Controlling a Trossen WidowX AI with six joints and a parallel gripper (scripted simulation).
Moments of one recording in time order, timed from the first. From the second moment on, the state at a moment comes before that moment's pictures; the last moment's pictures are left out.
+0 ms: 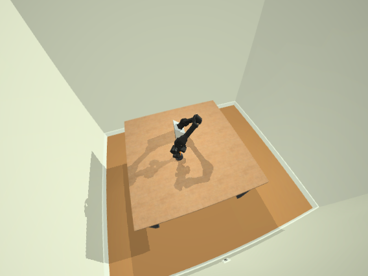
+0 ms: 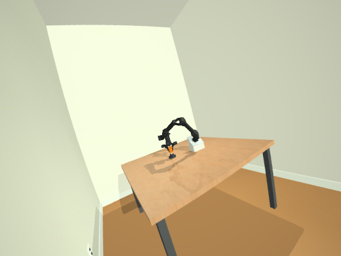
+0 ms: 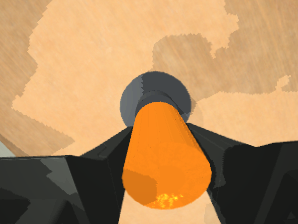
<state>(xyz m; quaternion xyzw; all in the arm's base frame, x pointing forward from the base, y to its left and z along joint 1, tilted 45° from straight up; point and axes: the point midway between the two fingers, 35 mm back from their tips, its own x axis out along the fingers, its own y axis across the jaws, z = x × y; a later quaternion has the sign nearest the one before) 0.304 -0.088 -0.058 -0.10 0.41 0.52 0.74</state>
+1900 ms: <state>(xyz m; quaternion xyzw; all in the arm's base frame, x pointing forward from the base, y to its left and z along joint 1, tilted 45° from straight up) 0.303 -0.087 -0.059 -0.19 0.35 0.57 0.72</state>
